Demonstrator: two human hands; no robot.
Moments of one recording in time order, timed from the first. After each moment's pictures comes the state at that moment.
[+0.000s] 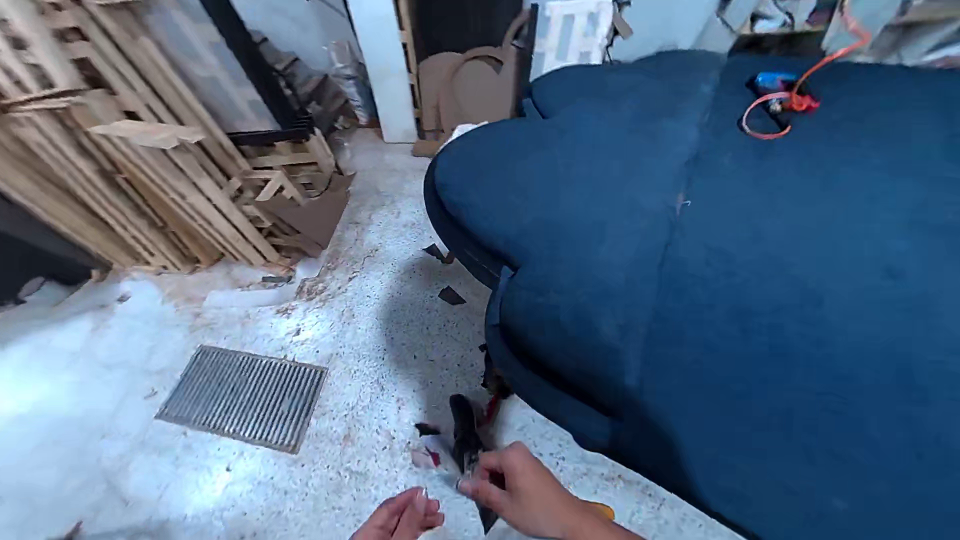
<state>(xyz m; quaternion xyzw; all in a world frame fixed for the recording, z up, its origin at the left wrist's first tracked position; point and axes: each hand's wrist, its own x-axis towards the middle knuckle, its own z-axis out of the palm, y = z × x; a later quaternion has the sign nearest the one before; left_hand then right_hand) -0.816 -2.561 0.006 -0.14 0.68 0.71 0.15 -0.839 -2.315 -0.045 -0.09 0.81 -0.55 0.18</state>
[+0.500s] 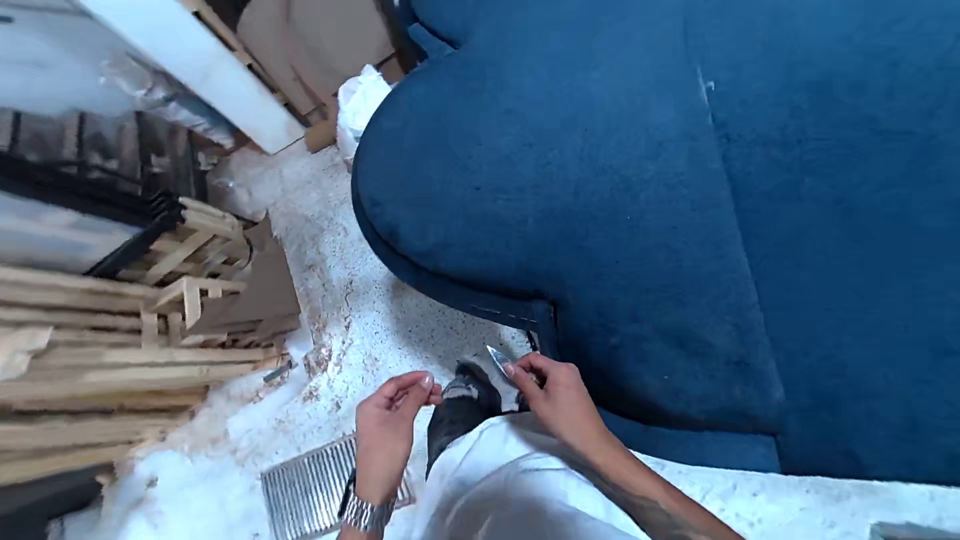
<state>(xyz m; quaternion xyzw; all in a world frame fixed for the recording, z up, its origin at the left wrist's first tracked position) -1.298 -2.473 0.057 0.12 0.80 0.51 0.30 -1.121 -2.295 -0.050 0.38 0.73 -0.56 -0.02</state>
